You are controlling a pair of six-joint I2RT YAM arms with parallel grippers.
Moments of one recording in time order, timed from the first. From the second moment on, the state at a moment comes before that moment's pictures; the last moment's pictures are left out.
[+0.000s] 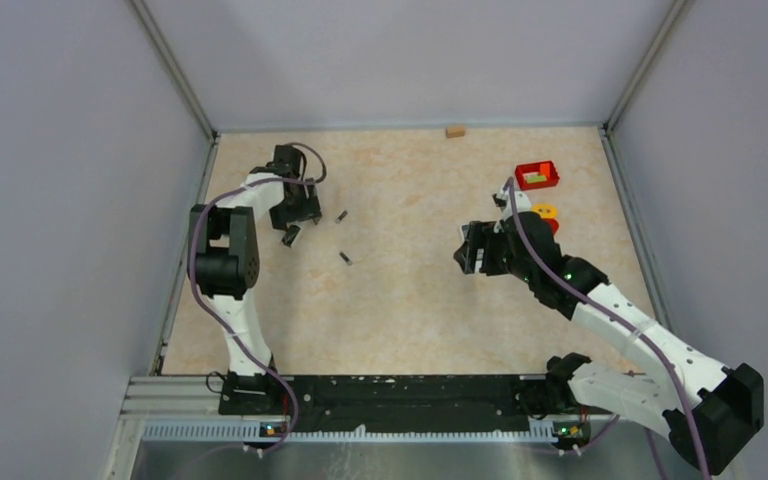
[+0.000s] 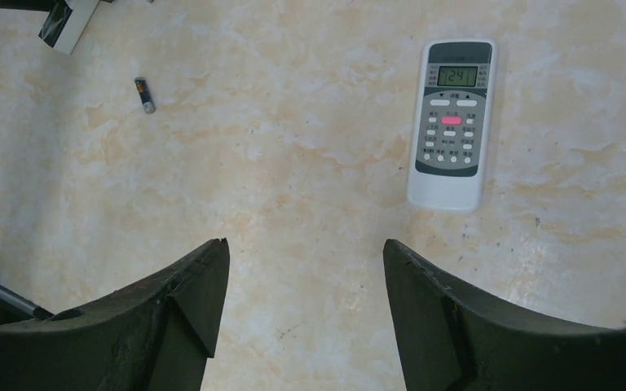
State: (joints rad) left arm -0.08 1.99 1.43 -0.57 -0.10 -0.35; right arm 0.63 0.95 0.78 -0.40 0.10 0.46
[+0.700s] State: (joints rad) left arm -0.08 1.85 1.34 -0.63 0.11 -0.30; right arm 0.63 0.98 0.78 -0.38 -0.02 0.48
